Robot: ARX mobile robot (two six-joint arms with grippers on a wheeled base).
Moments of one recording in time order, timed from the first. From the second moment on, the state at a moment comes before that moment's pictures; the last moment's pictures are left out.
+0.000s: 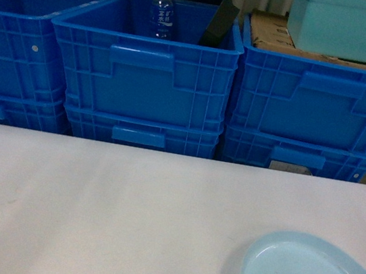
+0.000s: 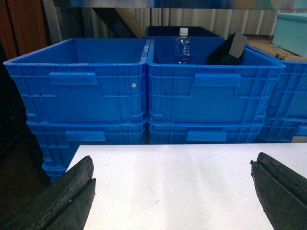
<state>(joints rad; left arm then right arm) 0.00 0.01 0.01 0.00 0.00 0.00 0.12 0.07 0.01 0.04 0.09 0.00</state>
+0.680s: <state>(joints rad) 0.00 0.01 0.01 0.00 0.00 0.00 -0.14 0.41 0.09 0.09 -0.25 0.18</state>
